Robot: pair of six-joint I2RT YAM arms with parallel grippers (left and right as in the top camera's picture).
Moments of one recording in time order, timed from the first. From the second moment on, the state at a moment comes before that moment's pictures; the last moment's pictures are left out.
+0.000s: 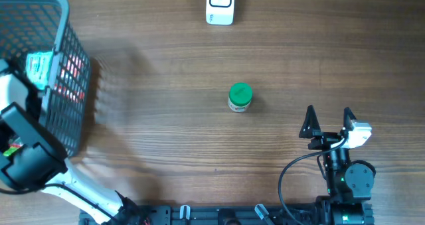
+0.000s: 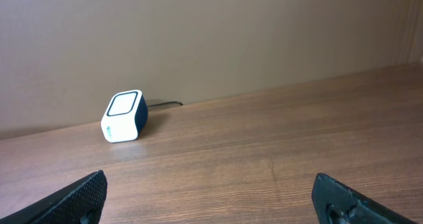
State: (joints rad) left arm 0.68 2.05 1.43 -0.89 -0.50 -0.02; right arm 0.00 0.02 0.01 0.00 -0.01 0.20
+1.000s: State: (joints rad) left arm 0.23 1.30 1.88 -1.09 0.47 -0.36; right arm 0.00 0.02 0.01 0.00 -0.01 0.20
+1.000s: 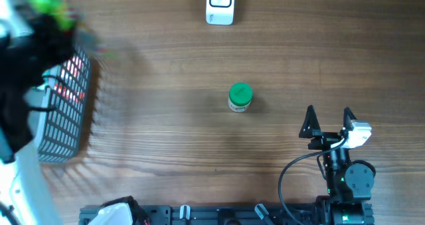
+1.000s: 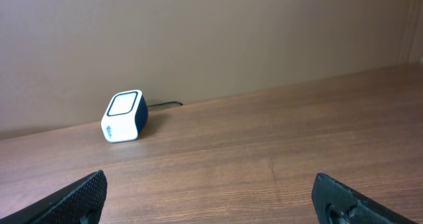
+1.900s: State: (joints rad) left arm -0.14 1.69 0.89 -0.40 1.22 0.35; right arm 0.00 0.02 0.01 0.00 -0.01 0.20
